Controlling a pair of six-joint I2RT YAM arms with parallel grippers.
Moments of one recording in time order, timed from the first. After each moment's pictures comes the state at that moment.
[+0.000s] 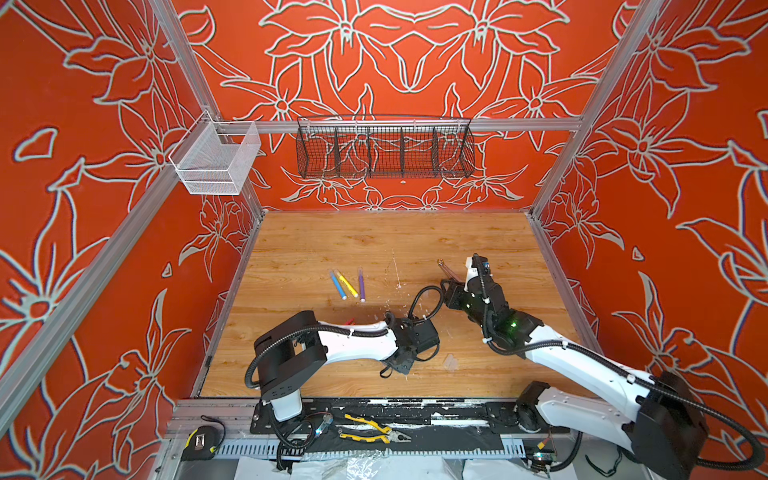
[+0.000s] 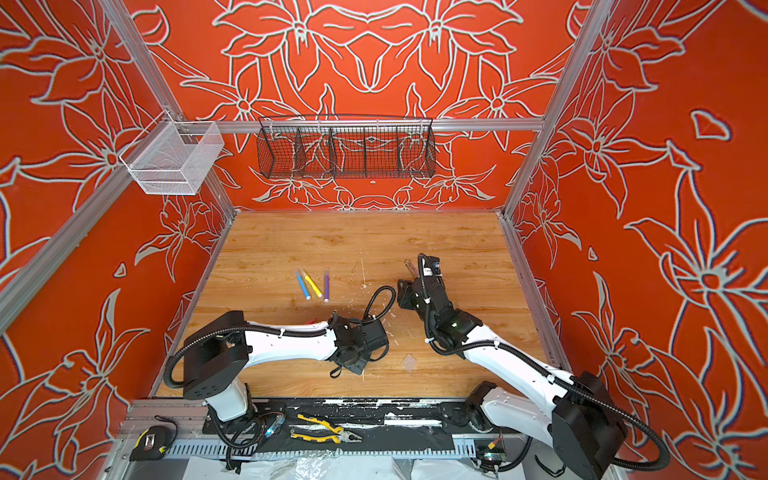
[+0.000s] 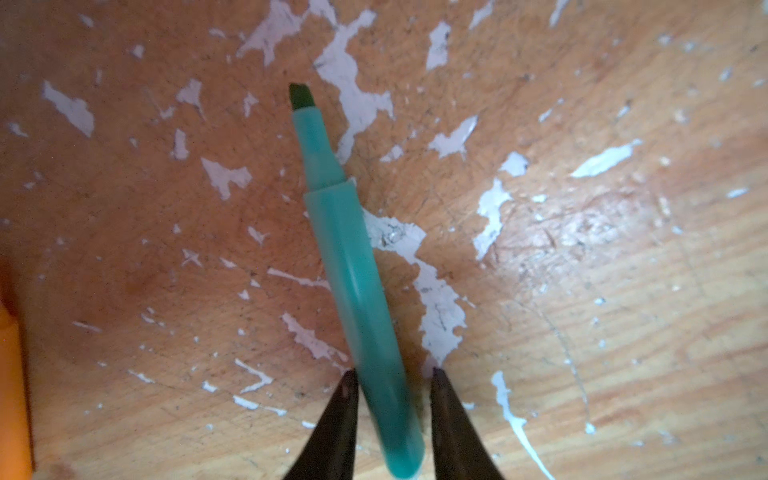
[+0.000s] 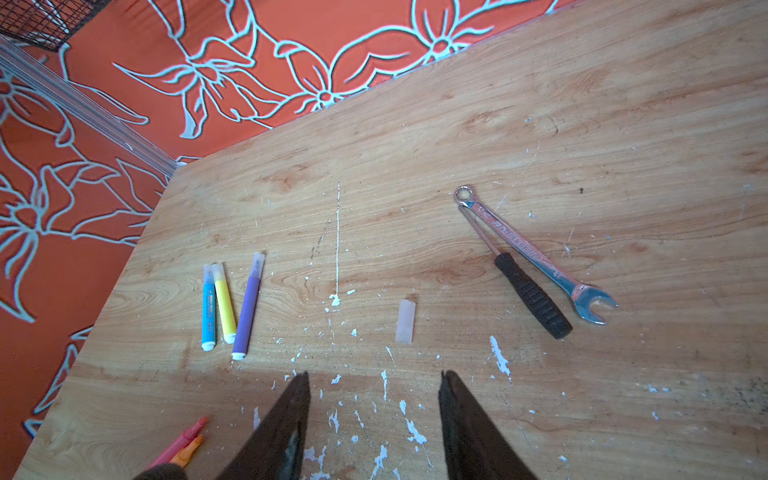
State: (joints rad) left arm -1.10 1.74 1.05 -0.77 -0.20 -0.66; right arm 0.66 1.08 0.63 -0.05 0.29 0.68
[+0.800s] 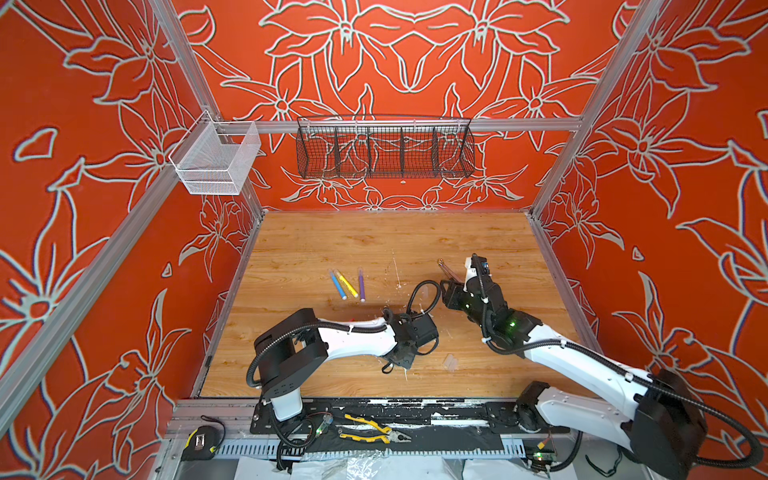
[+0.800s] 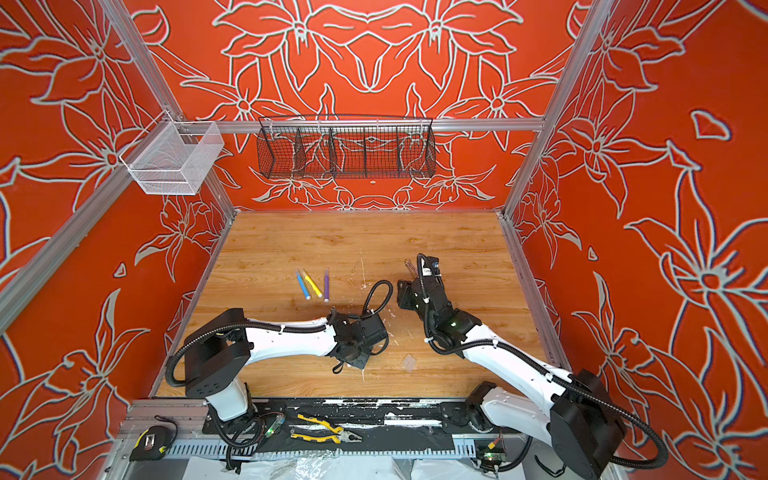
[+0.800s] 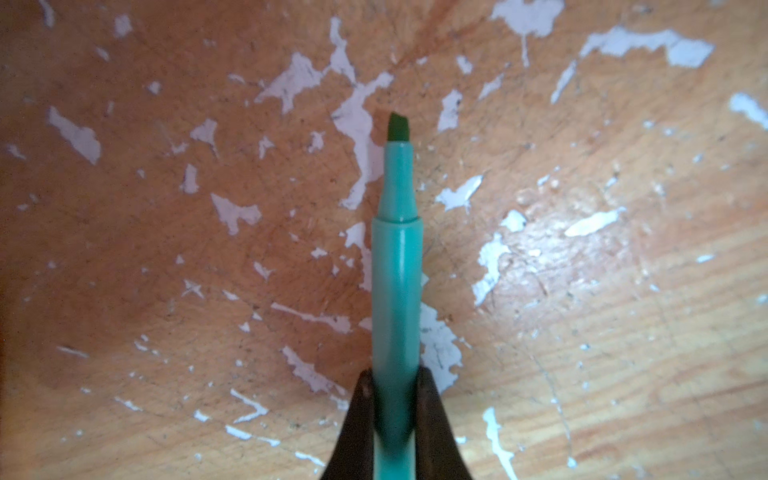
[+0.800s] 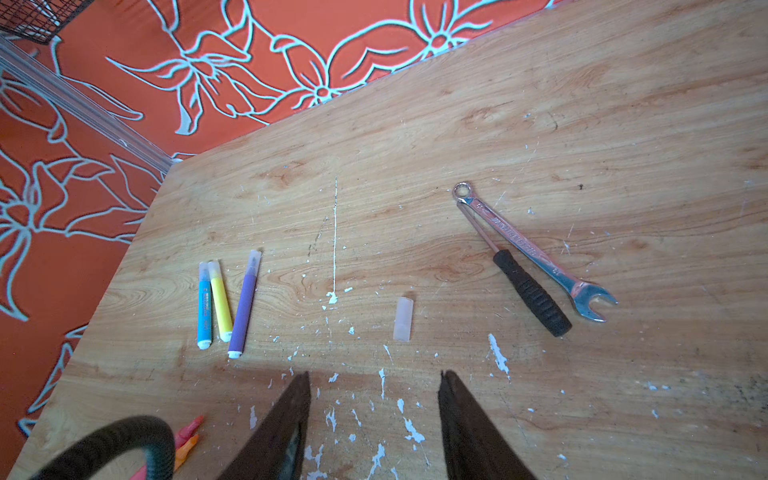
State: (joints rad) left arm -1.06 1.75 1.04 -0.72 -0.18 -0.68; right arm 0.66 1.09 0.63 -0.05 0.29 0.68
